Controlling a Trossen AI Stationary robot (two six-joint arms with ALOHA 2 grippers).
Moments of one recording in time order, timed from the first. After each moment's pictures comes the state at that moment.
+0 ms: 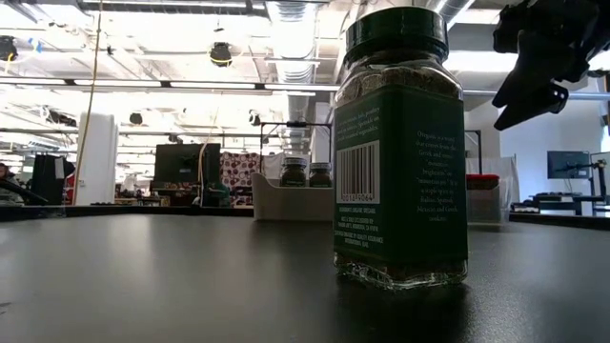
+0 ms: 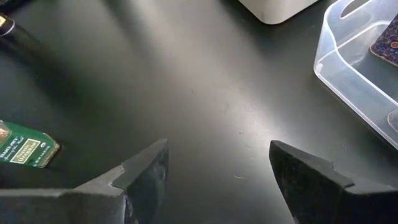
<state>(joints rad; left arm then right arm) -0.99 1.75 1.42 -1.09 0.12 -2.45 0.27 0.75 0.61 -0.69 0.39 0.75</state>
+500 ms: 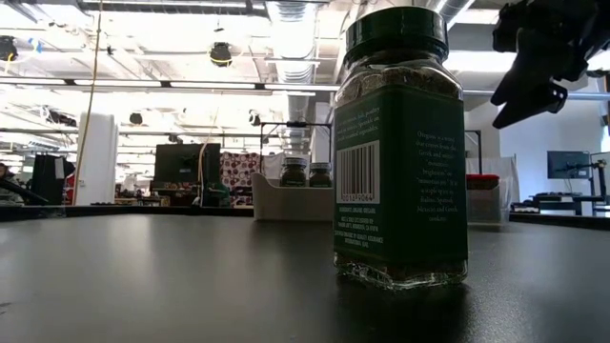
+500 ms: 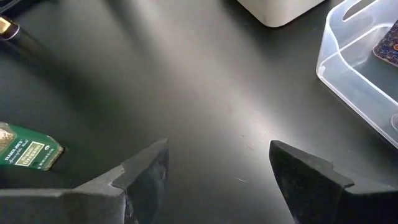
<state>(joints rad) -0.99 1.75 1.61 -1.41 0.10 -2.33 0.27 0.75 0.61 -0.67 0.39 0.75</state>
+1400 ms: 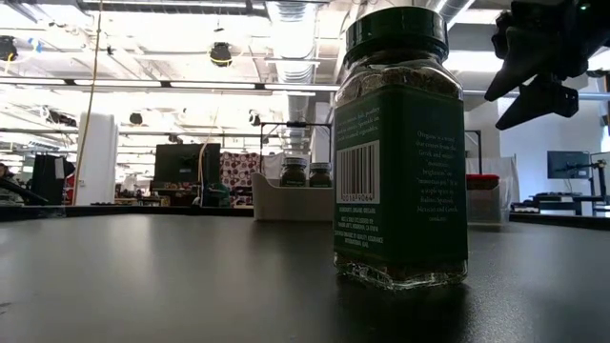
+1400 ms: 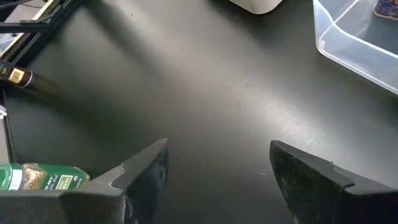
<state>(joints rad) -1.00 1.75 1.54 -1.43 0.11 -1.54 0.27 0.75 0.61 -0.66 0.39 0.98</state>
